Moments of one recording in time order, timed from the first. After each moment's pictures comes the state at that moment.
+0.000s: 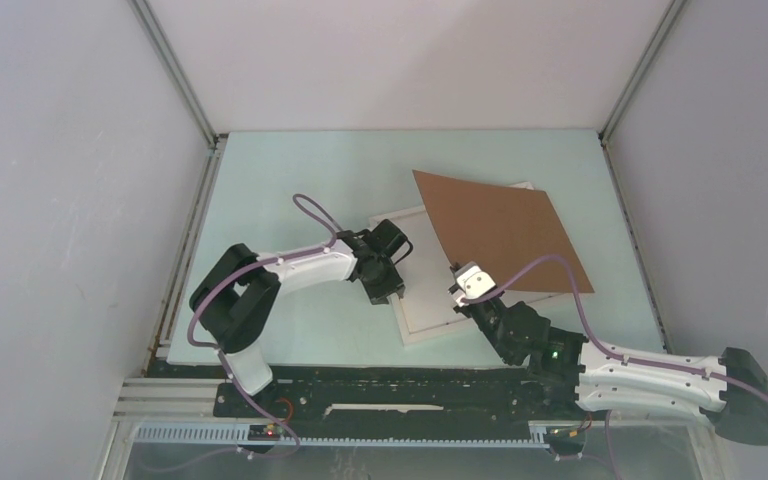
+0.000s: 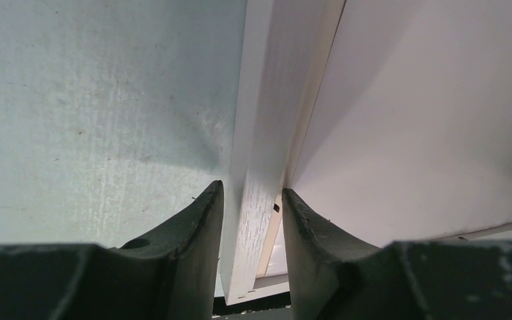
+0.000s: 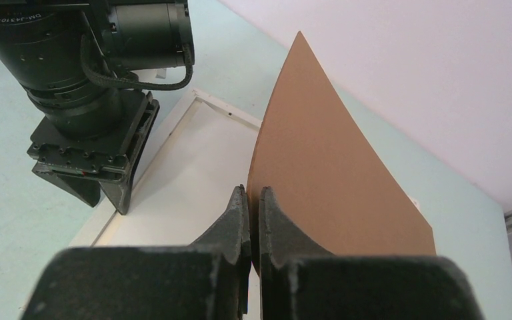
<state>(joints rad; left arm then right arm) -0.79 1.73 1.08 -0.58 -0.03 -1.22 1.25 0.73 0.39 0.33 0.72 -0.35</state>
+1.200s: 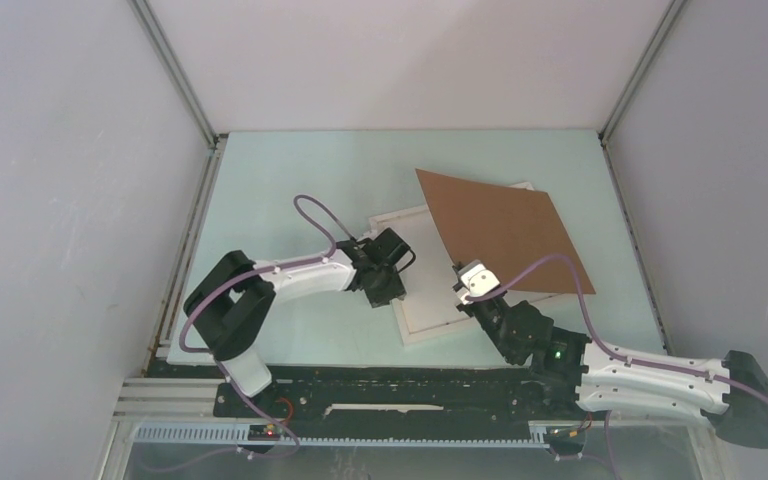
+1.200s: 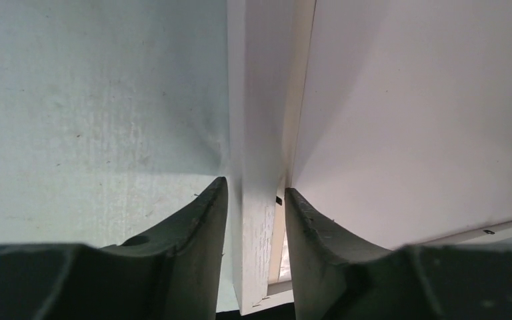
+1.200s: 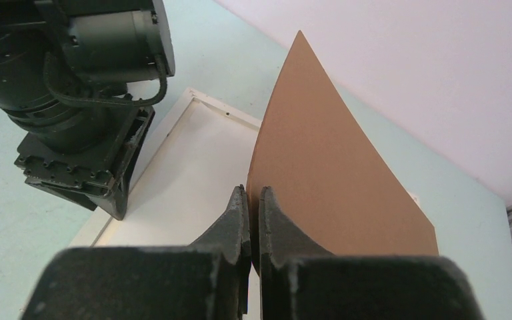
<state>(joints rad) -0.84 1.68 1.00 -0.51 -0.11 -1.17 1.24 0.71 0.39 0.31 0.72 -0.34</state>
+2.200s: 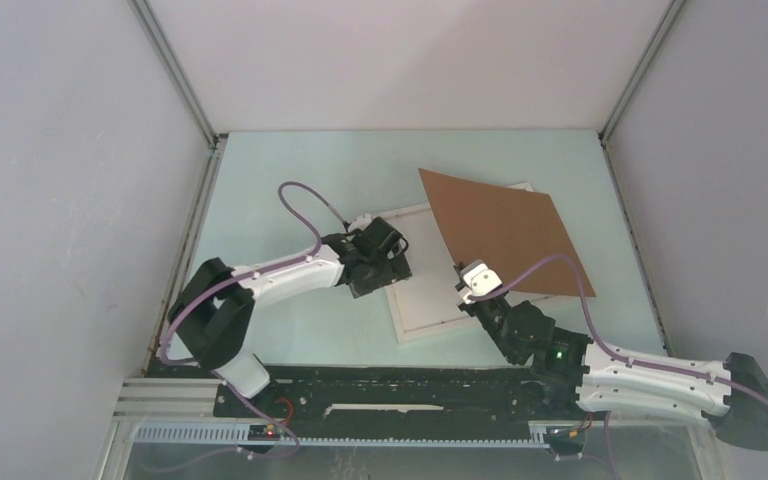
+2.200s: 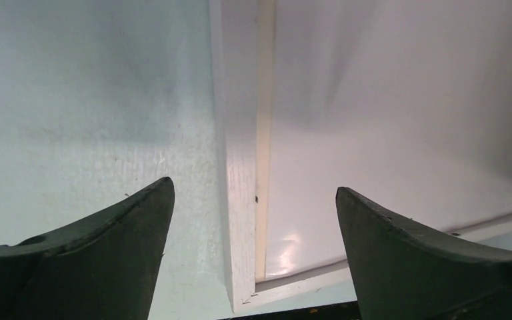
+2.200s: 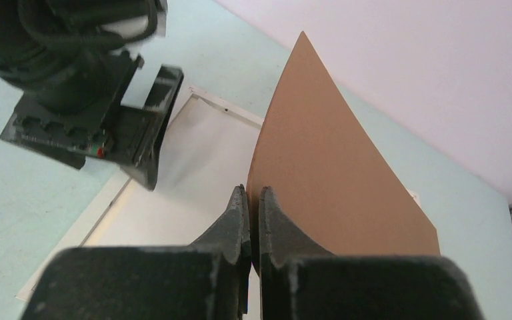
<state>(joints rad) -0.82 1.63 1.03 -0.54 -0.19 -1.10 1.23 0.70 0.38 0.31 0.72 -0.33</state>
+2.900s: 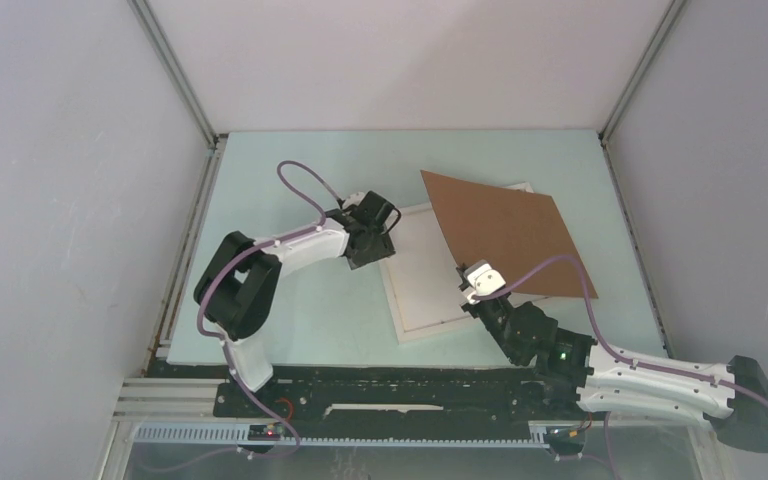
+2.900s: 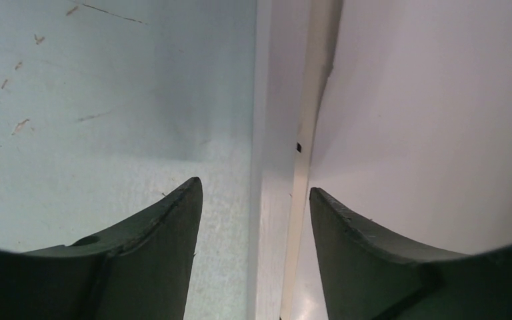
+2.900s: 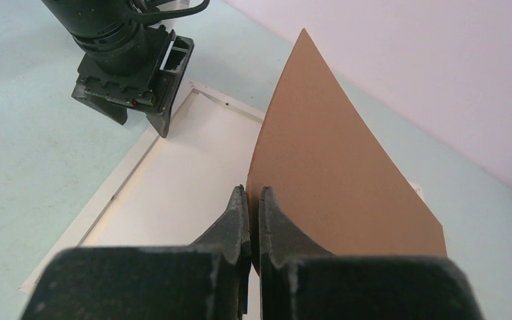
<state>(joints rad) -0.65 1.79 1.18 -0.50 -0.24 -0.93 1.23 0.66 0.37 0.27 0.72 -0.30</state>
